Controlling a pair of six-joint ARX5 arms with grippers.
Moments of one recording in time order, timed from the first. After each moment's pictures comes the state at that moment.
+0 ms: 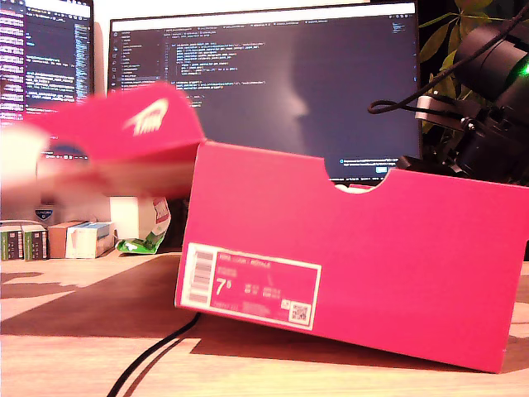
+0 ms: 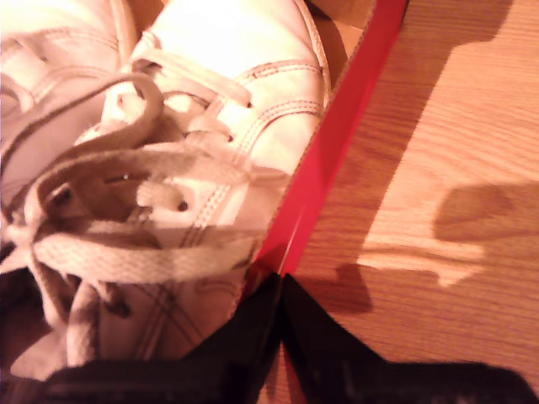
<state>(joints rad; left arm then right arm) 0.18 1.68 1.20 -0.83 1.03 0.01 0.24 1.54 0.82 -0.18 -0.20 0.05</state>
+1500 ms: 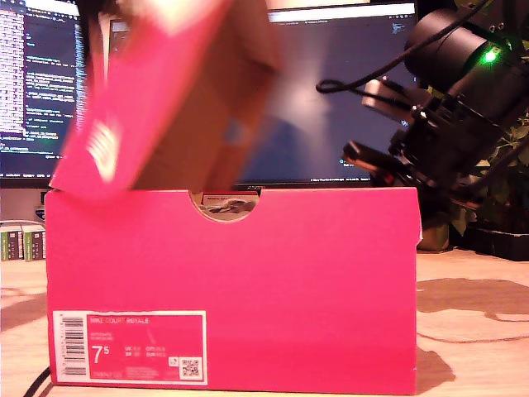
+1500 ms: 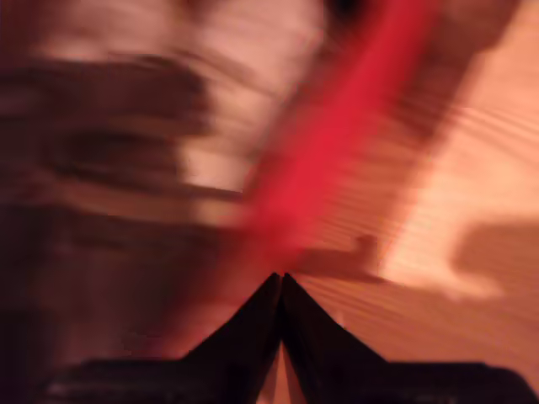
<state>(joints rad) -0.27 1.56 1.29 -0.67 1.06 -0.16 0.34 1.54 0.84 -0.23 -0.16 0.04</state>
